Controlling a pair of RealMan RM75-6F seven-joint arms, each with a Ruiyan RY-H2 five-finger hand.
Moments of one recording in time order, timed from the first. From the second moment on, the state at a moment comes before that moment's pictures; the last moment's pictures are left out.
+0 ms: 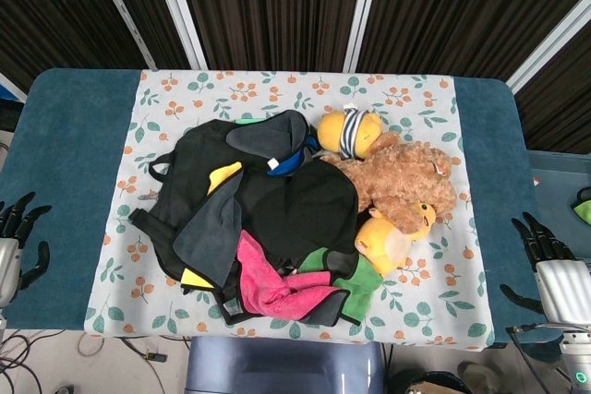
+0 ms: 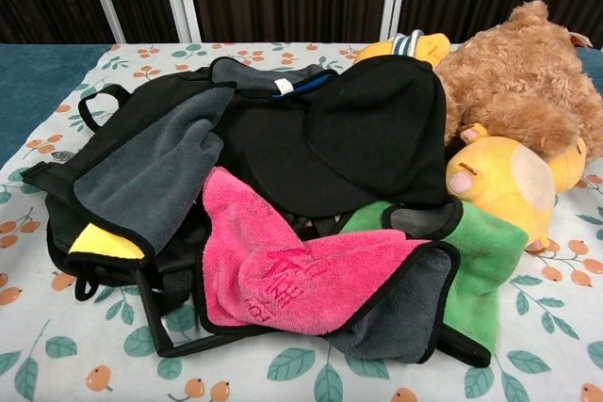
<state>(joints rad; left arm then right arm) -0.09 -1.14 -0.07 -1.60 1.48 1.51 -0.01 0.06 -1.09 0.04 -1.56 -1.58 1.52 0.05</state>
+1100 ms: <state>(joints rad) -0.09 -1.14 -0.08 -1.62 1.46 1.51 -0.02 0.45 -0.83 0.26 -1.85 -1.43 1.14 -0.10</state>
